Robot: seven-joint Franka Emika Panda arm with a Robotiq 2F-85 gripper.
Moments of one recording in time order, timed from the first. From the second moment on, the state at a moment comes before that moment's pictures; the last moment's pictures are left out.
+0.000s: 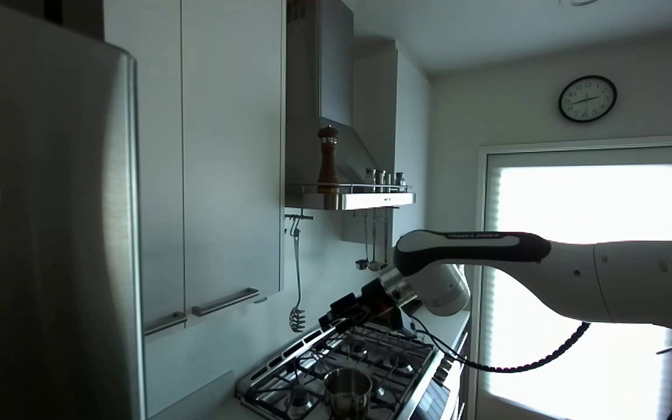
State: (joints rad) arm -0.14 -0.70 -0.04 -2.53 0.94 2.39 -0.64
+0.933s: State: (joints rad) arm -0.08 -0.81 -0.21 -2.36 0.48 1.82 -0.52
